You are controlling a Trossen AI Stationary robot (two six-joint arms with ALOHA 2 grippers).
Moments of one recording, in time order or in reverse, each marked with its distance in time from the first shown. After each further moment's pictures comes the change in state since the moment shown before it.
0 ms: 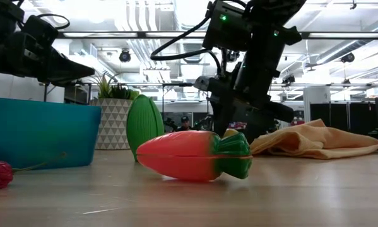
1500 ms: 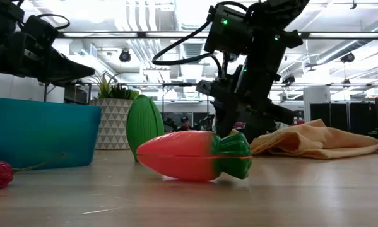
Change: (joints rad) left arm 0.000 0.000 0.000 0.000 0.000 0.001; right arm -0.007 0.000 -0.022 0.023 0.027 -0.032
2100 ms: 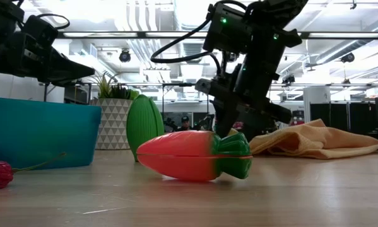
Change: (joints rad) left arm 0.000 0.000 0.000 0.000 0.000 0.000; right arm 0.000 0.000 0.008 0.001 0.007 -0.024
